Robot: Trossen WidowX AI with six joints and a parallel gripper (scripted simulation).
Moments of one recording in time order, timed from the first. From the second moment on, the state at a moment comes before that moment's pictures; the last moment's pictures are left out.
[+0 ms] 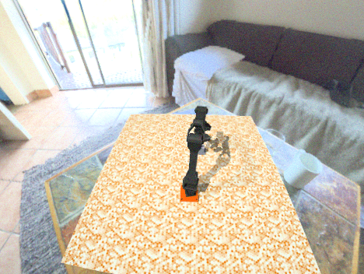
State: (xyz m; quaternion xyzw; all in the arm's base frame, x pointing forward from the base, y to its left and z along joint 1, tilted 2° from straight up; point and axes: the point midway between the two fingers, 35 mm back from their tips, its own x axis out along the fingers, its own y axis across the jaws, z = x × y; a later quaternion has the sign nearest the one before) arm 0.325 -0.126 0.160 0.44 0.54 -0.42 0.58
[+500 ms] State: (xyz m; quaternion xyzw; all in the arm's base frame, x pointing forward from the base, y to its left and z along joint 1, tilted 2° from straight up) arm 0.325 -0.125 0.159 0.44 0.54 -0.42 0.58
